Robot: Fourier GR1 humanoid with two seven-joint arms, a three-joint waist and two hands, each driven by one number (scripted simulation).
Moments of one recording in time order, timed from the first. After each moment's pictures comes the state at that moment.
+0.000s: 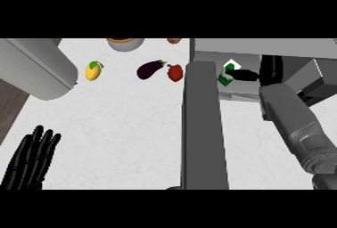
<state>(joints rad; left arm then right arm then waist) 0.41 0.05 -0.08 -2.24 -0.01 -0.15 -0.06 -1.02 -0.27 -0.23 -0.13 0.27 -0.66 -0.66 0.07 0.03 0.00</state>
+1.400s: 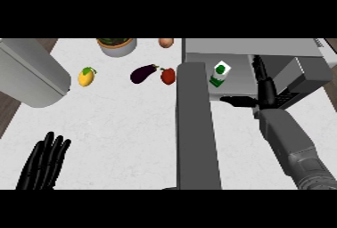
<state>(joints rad) 0.47 0.01 -0.15 -2.22 -0.05 -0.13 -0.10 -0.83 -0.22 -0.32 -0.20 0.14 -0.20 -0.83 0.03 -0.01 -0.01</state>
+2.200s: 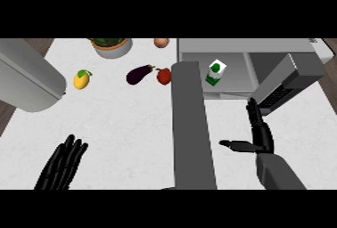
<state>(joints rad) 0.47 0.04 -0.23 -2.22 -0.04 -0.18 -0.07 -0.49 -0.12 -0.30 -0.31 0.08 -0.02 -0.94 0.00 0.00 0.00</state>
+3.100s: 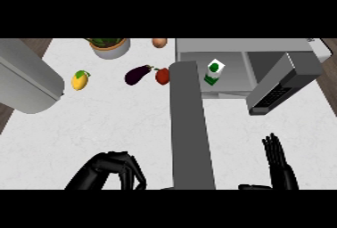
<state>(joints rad) 0.20 0.03 -0.34 -1.99 -0.11 -0.25 0.01 -0.03 -0.13 -0.20 -0.73 -0.01 0.21 -0.96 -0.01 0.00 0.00</state>
